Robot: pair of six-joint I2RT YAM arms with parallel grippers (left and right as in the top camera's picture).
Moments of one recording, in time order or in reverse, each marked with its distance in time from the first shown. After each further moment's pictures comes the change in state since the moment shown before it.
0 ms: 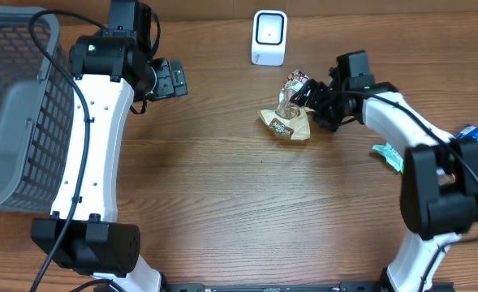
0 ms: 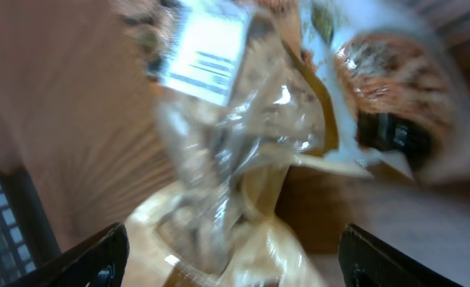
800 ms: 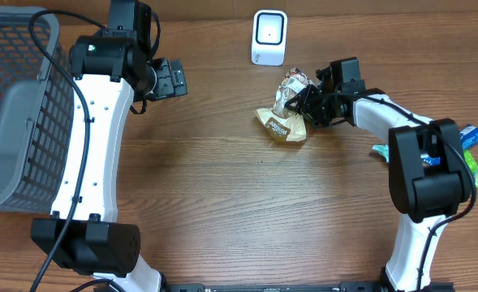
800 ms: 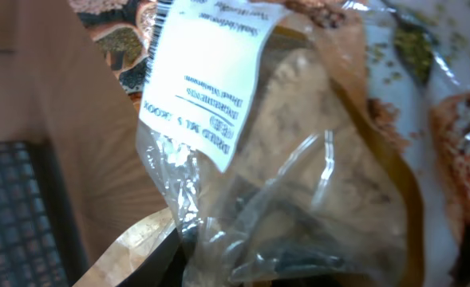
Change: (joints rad) left arm 0.000 0.000 0.000 0.000 0.000 0.000; right arm 0.000 0.120 0.001 0.182 -0.121 -0.051
